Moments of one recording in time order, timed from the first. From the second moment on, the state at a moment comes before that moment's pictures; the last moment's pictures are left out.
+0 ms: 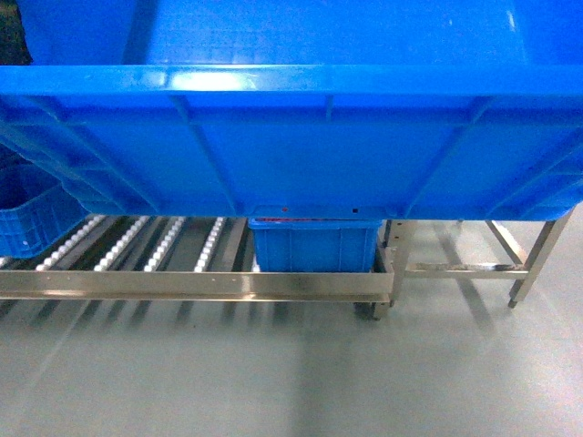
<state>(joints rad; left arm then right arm) -0.19 1.38 0.79 0.57 -0.23 -0.01 0.19 1.35 0.77 0.54 0.25 0.02</state>
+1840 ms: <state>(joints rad) -0.19 1.38 0.79 0.57 -0.23 -0.01 0.19 1.35 0.77 0.54 0.25 0.02</state>
